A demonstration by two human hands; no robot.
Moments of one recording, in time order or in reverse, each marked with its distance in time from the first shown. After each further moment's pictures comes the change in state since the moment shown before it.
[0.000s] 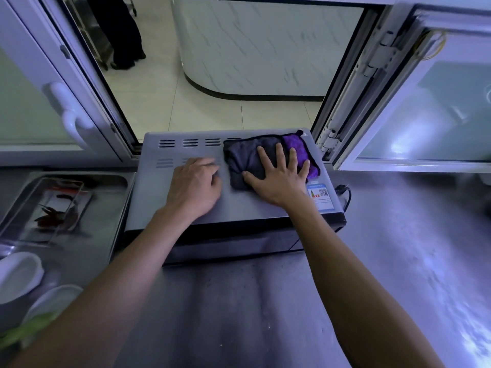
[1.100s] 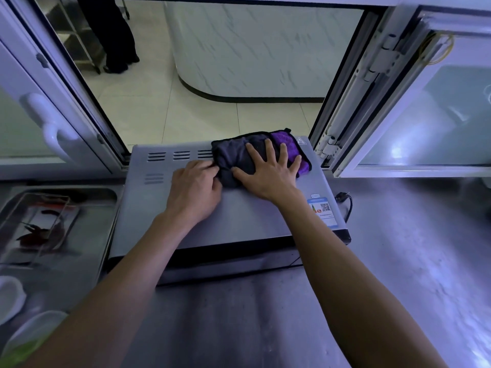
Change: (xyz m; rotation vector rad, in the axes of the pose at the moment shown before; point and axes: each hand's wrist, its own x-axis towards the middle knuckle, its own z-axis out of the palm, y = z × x) left_hand 0.037 0.004 0.011 0.057 -0.037 0.024; right_hand 0.054 -0.012 -0.001 0.029 0.038 -0.004
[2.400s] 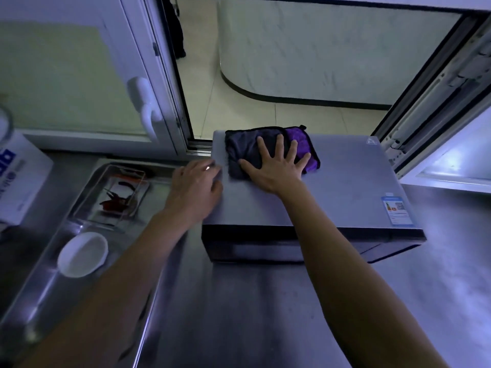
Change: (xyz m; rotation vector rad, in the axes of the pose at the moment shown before) left_hand -0.087 -0.133 -0.050 0.052 0.034 -0.088; right_hand -0.018 -0.144 0.035 -0.050 -0.052 -0.092
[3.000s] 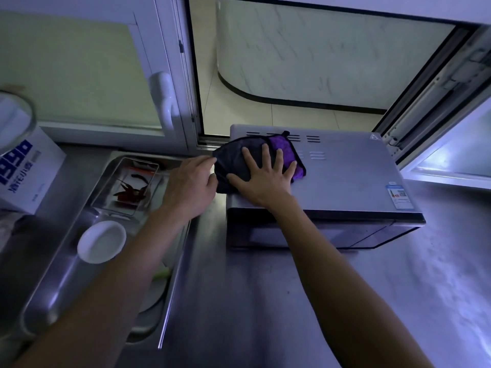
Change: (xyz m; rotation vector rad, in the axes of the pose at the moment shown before) left_hand -0.042 -0.044 -0.018 -0.169 0.068 -0.052; right_hand -0.065 -0.063 0.021 0.002 0.000 -0.069
